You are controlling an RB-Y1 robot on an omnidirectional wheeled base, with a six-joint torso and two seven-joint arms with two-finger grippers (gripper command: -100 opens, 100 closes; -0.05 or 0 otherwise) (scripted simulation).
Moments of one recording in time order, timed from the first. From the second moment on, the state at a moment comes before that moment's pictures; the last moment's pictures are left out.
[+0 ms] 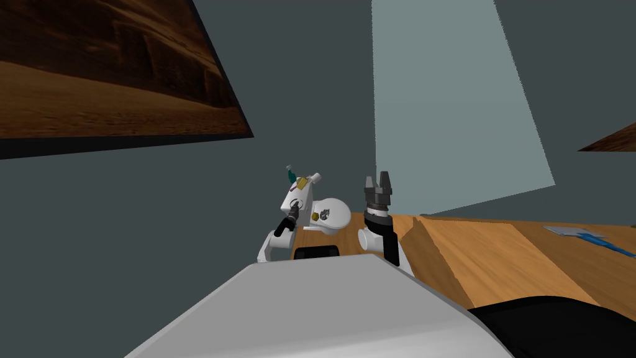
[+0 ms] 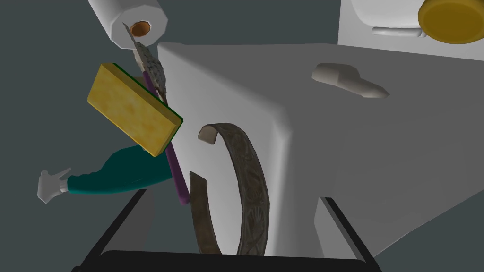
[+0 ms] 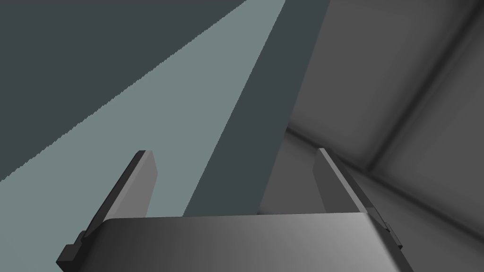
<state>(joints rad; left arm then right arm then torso) 0.26 -0.01 -0.20 -1.79 -0.06 0.40 0.00 0.46 0.03 0.01 -2.30 0.01 -0.53 0.10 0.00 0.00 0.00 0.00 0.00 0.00</state>
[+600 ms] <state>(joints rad) 0.19 -0.03 -0.19 -1.70 -0.07 0.41 -0.01 0.46 0.03 0.01 -2.30 0.01 -0.53 0.10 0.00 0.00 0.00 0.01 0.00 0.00</state>
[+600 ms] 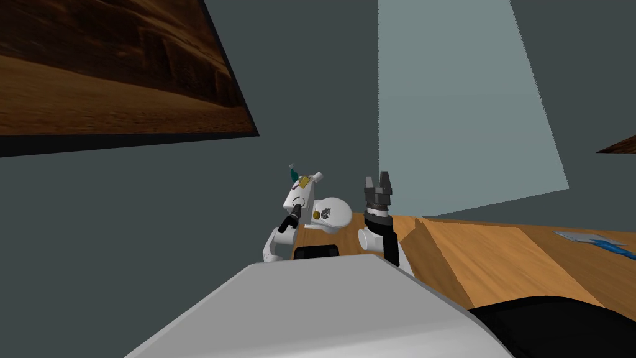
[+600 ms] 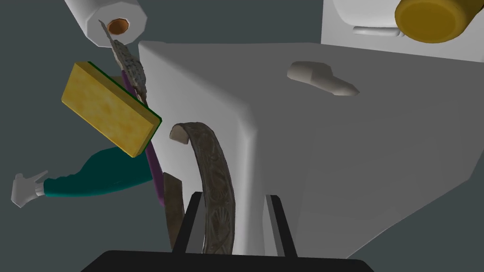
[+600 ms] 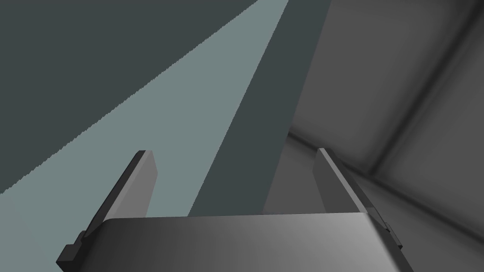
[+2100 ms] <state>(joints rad) 0.42 0.02 -0.22 -1.93 -0.06 0.39 0.00 0.46 0.03 0.01 -2.30 0.01 -0.53 0.10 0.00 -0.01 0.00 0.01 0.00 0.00</state>
